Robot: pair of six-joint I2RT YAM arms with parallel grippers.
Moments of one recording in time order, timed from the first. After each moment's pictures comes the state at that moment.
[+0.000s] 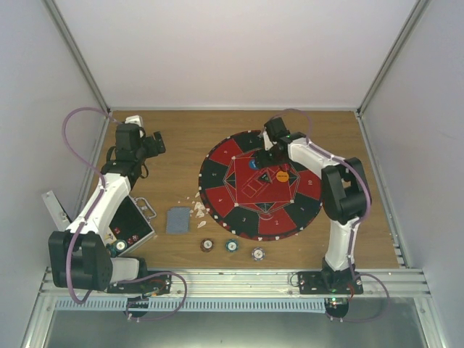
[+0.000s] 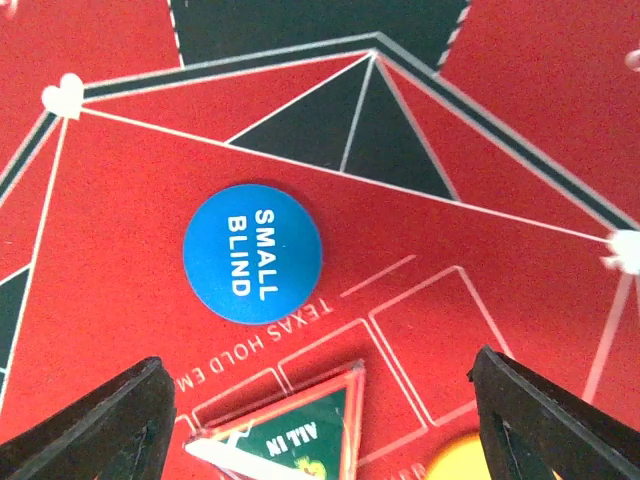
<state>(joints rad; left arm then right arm) -0.04 1.29 0.99 -0.23 -0.13 -0.24 0.37 1.96 1.45 -0.61 -0.04 0.09</state>
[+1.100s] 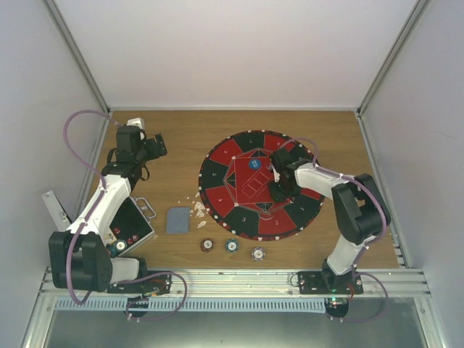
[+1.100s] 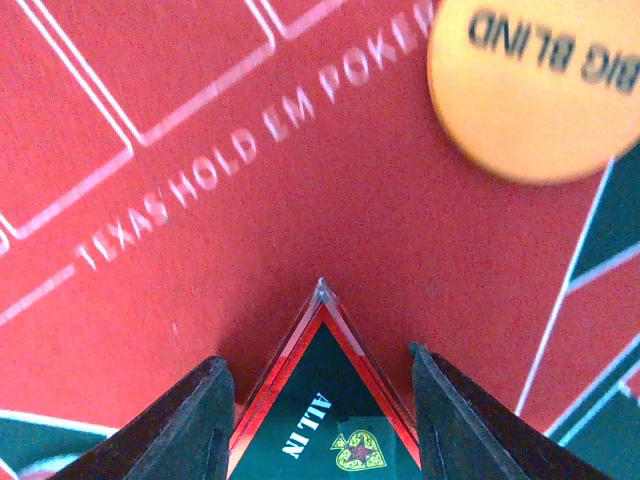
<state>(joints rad) -0.04 1.29 0.96 -0.23 -0.09 -0.26 0.44 1.77 1.06 -0.63 0.03 0.17</state>
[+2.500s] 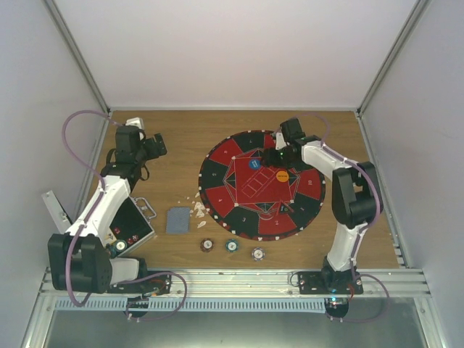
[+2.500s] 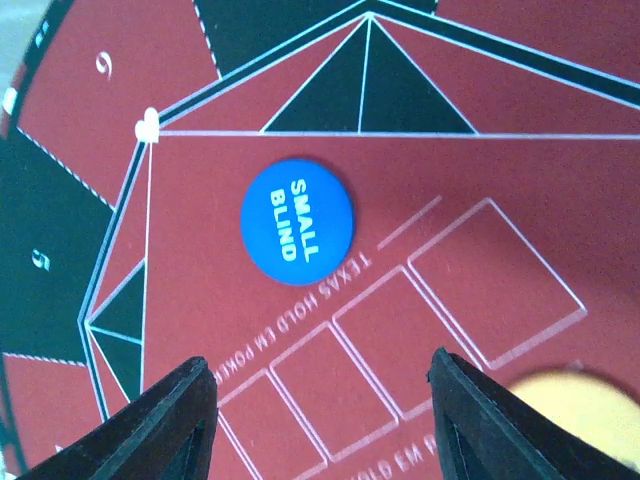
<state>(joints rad) -0.04 1.28 0.96 -0.23 -0.08 -0.27 0.31 1.87 1.35 -0.57 -0.27 0.27</state>
